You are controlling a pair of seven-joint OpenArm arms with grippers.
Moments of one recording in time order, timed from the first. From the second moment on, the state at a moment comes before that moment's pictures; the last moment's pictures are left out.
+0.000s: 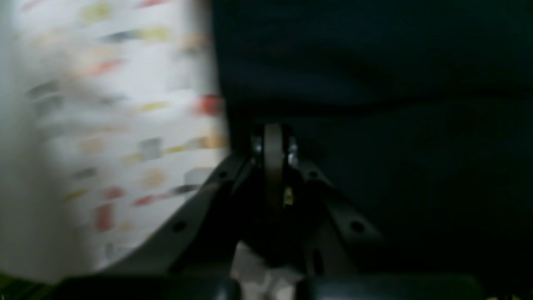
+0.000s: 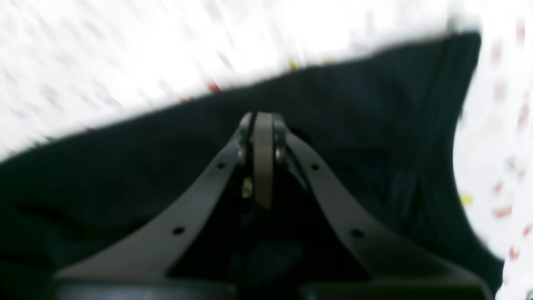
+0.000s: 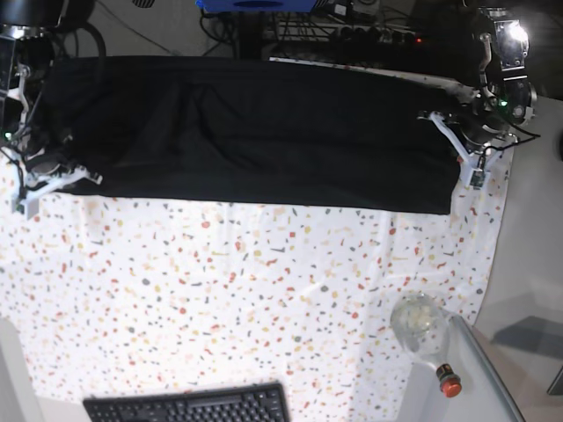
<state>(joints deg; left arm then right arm) 16.4 -16.6 -20.9 85.8 -6.3 -25.1 40.5 -12.2 12.2 16.4 87.0 26.9 0.2 -47.8</state>
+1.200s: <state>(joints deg) 16.6 -17.8 -23.8 85.5 -6.7 -25.3 40.4 -19.5 9.4 -9.9 107.5 27.0 0.4 -46.7</state>
